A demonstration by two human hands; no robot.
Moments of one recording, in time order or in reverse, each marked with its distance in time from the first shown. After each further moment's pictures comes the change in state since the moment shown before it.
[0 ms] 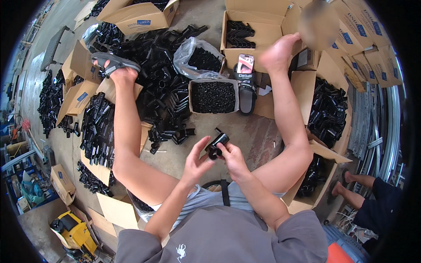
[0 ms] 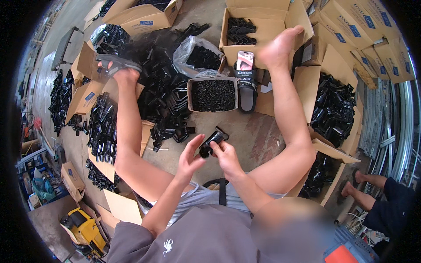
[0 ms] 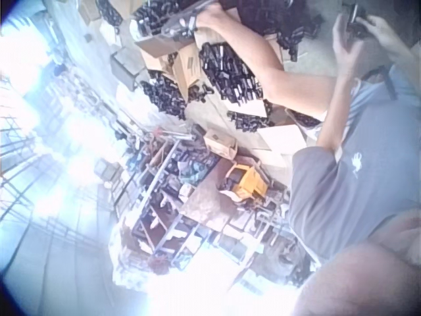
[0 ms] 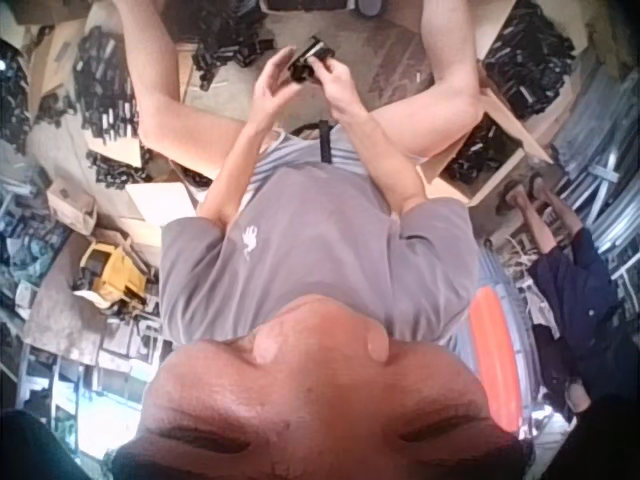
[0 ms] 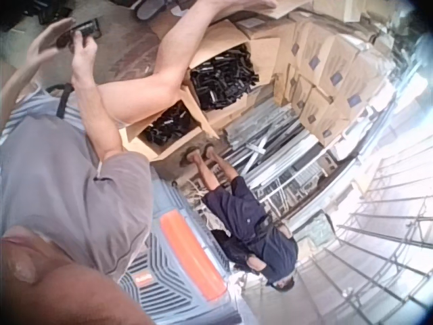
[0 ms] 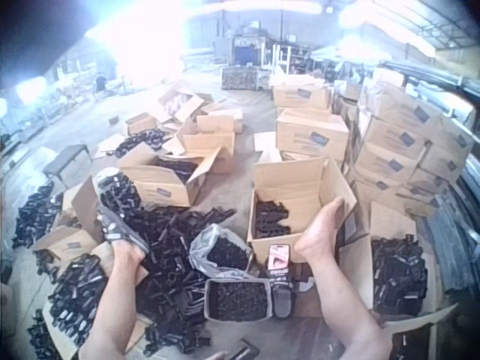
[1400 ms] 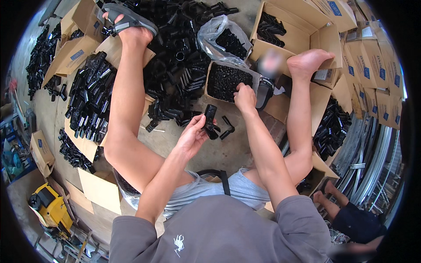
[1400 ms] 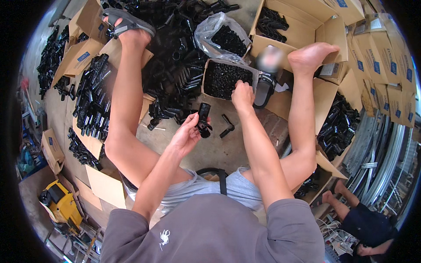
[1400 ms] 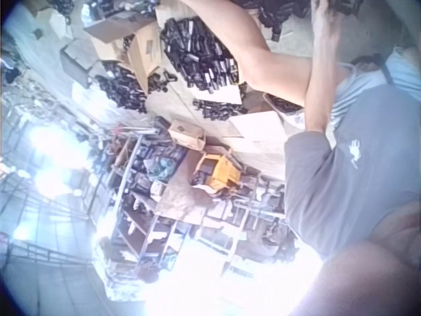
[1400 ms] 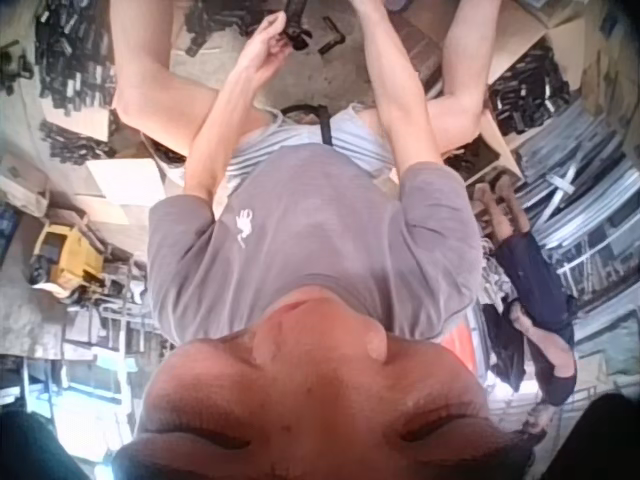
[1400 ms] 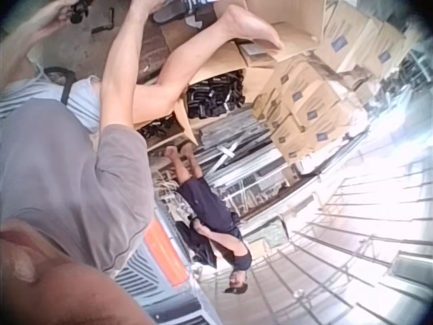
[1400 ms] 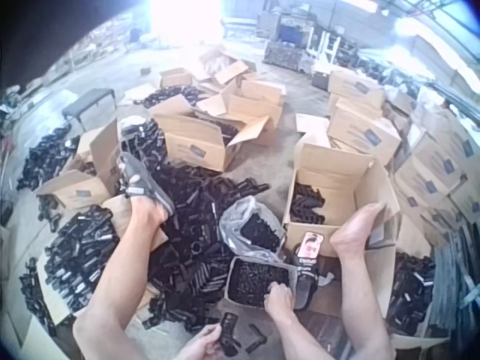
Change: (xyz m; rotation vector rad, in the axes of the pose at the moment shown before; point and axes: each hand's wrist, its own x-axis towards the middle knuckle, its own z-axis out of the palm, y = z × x) left_hand 0.053 -0.028 -0.076 -0.683 0.243 -0.464; right_hand 0.217 -0.037 -0.008 -1.633 0.362 -0.375
